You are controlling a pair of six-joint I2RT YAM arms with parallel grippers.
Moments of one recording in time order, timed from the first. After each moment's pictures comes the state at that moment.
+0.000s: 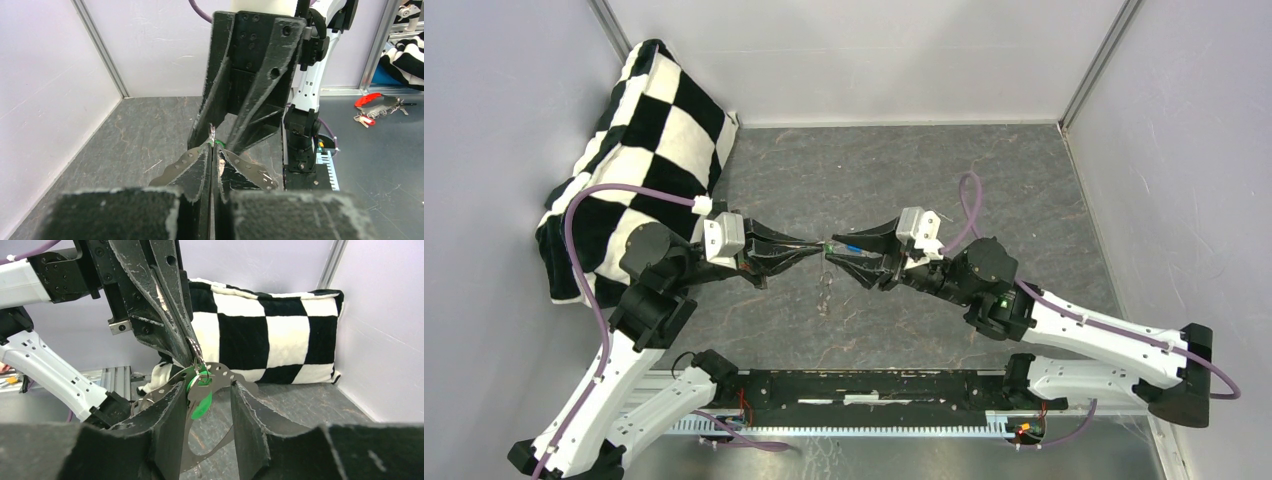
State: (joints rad) left arm -0.57 0.70 1.00 -0.07 0.81 0.00; right arm 1.16 1.01 0.92 0.38 -0.11 -0.07
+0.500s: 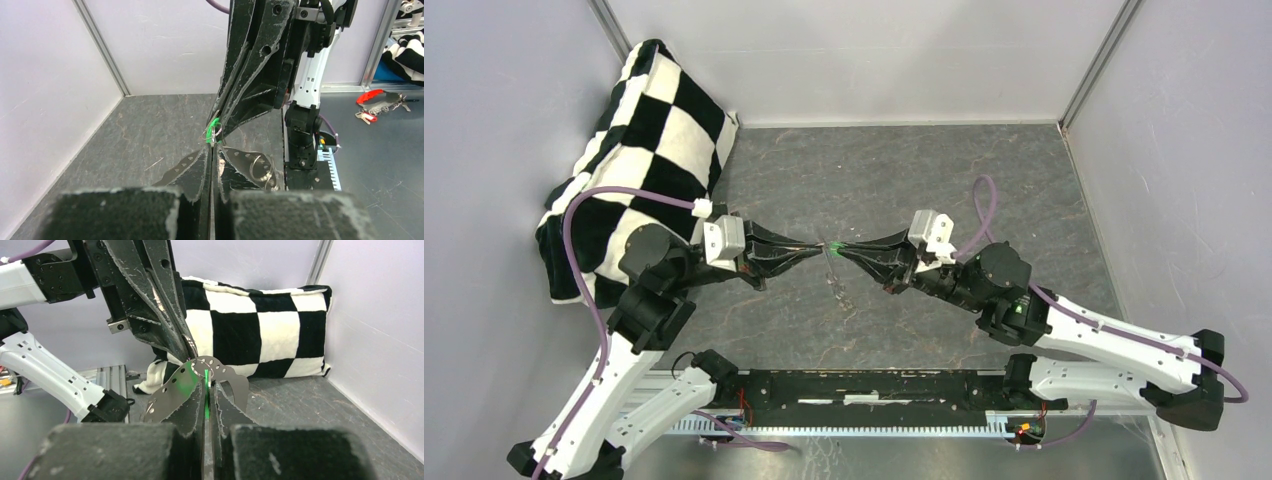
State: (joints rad) left arm -0.57 0.69 1.00 -0.09 0.81 0.01; right arm 1.17 0.96 0.92 0.32 -0.04 -0.09
